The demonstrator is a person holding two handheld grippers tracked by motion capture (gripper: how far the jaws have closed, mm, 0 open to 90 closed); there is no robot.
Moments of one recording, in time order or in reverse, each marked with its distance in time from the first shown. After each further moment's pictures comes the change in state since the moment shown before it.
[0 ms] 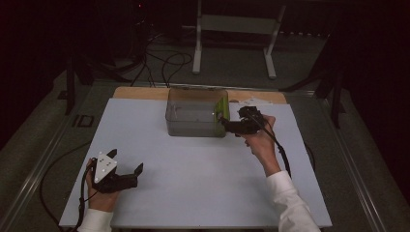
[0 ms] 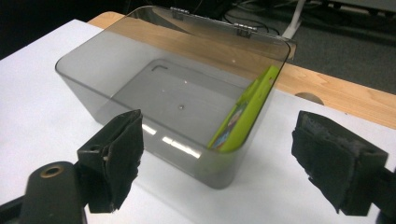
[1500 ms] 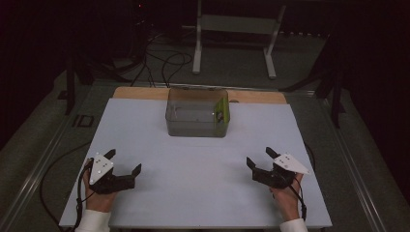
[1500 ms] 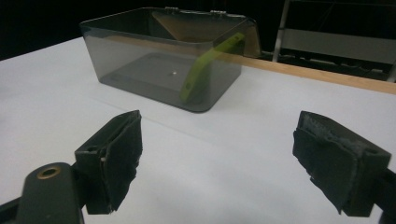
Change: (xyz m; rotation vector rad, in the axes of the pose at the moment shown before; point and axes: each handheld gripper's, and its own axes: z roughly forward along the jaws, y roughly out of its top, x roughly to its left) left arm 0.004 -0.001 -0.007 -0.031 -0.031 -0.001; right arm -0.010 -0.149 -0.077 -0.280 -0.041 0.002
